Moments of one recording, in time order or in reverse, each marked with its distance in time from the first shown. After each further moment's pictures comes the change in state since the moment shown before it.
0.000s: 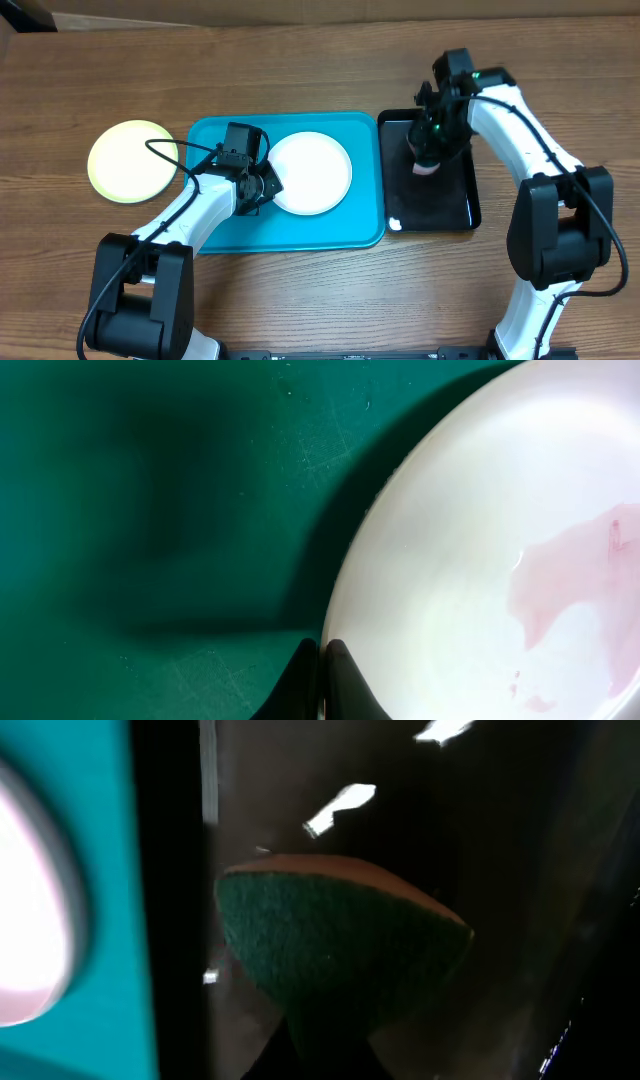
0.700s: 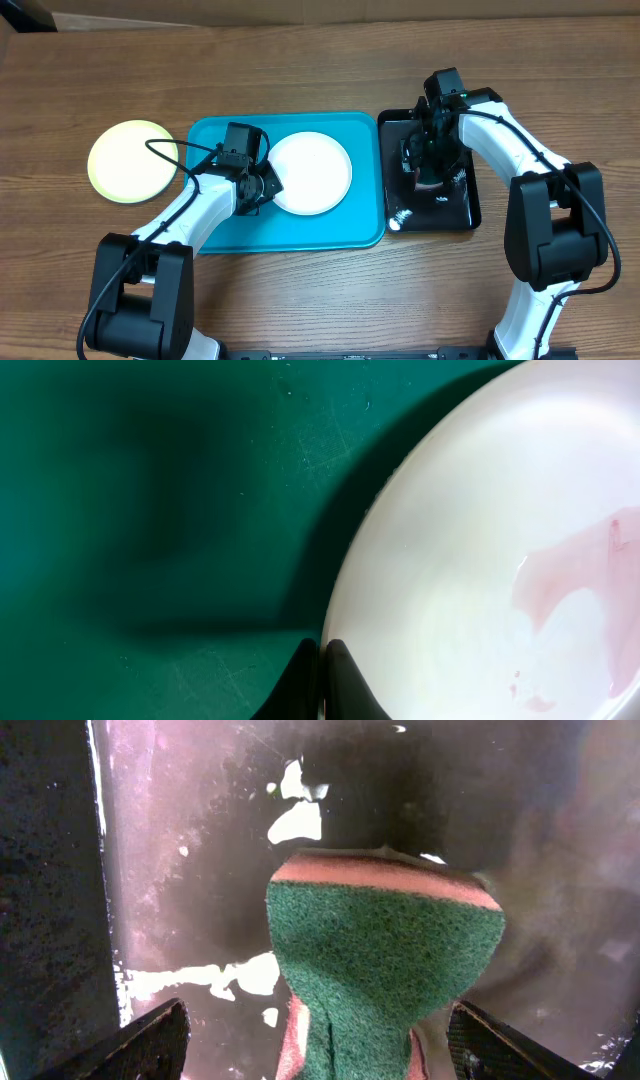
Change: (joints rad) left arm 0.000 0.000 0.000 0.000 0.000 0.000; right arm 0.021 0.000 -0.127 0.142 0.074 0.029
